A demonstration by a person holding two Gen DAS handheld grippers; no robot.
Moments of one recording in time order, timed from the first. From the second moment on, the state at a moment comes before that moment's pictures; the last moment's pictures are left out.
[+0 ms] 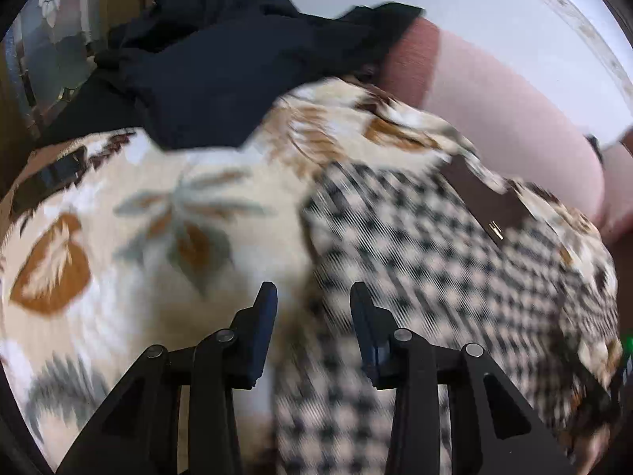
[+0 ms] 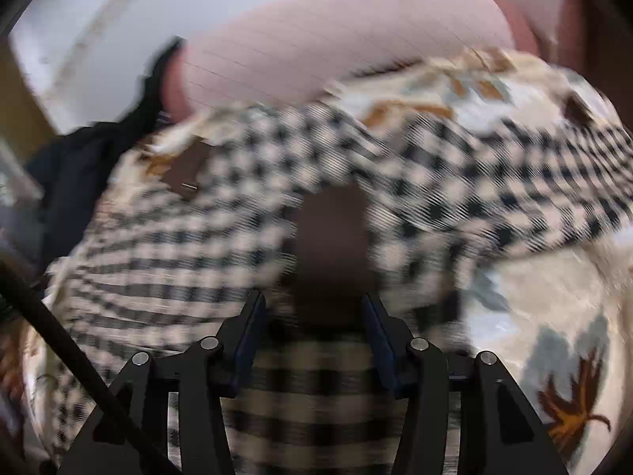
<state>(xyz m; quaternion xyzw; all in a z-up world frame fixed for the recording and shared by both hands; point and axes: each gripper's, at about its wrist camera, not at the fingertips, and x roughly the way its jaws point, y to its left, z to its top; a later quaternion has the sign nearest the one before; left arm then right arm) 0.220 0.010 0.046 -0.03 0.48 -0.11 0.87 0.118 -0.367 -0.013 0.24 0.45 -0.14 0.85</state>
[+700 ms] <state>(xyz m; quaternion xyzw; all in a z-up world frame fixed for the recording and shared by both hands) 0.076 -0.055 0.039 0.00 0.51 -0.16 0.84 -0.061 -0.648 -0.008 0.49 0.26 -0.37 0.74</state>
